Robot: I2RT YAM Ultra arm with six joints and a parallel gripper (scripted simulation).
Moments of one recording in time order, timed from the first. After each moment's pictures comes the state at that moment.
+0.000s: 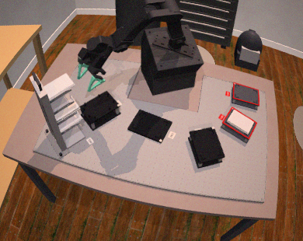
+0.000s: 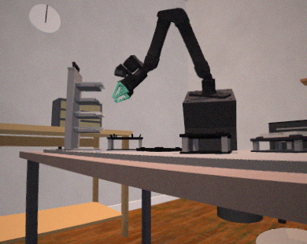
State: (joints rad) arm -1.00 1.90 0.79 0.45 -0.56 0.13
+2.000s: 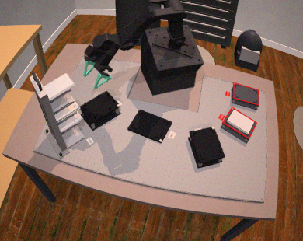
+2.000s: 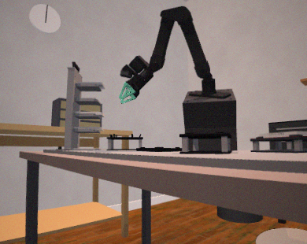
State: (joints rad) arm -1.03 1.84 0.67 0.49 -0.58 0.11
